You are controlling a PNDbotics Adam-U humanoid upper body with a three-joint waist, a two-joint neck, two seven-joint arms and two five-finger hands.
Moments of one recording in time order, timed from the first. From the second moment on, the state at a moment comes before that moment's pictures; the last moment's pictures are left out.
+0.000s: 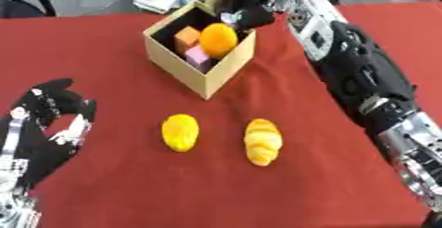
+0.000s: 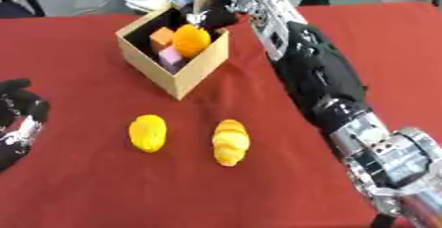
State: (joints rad) left arm -0.17 0.23 -0.16 -1.86 -0.10 0.00 0.10; right arm -1.14 -0.27 0.21 -0.90 0.88 -0.35 0.20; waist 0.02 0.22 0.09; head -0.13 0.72
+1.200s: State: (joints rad) left arm -0.16 0.24 -0.10 -1.85 -0.11 0.00 0.16; right arm -0.72 -0.59 0.48 -1.59 0.44 -0.35 0.54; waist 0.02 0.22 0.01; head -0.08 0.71
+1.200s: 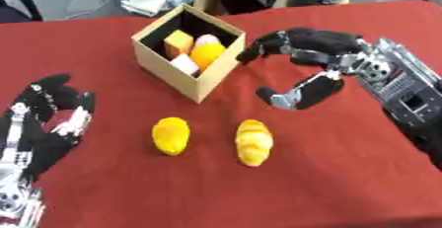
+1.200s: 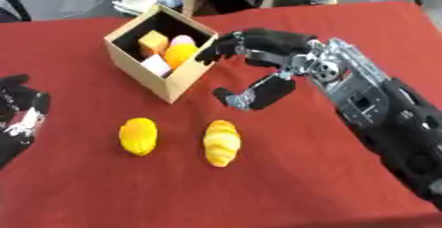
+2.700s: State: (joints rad) left arm -0.16 0.24 -0.10 -1.85 -0.12 0.01 0.15; right arm -0.73 -0.53 0.51 -1.46 0.76 -0.56 0.48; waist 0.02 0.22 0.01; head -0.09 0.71
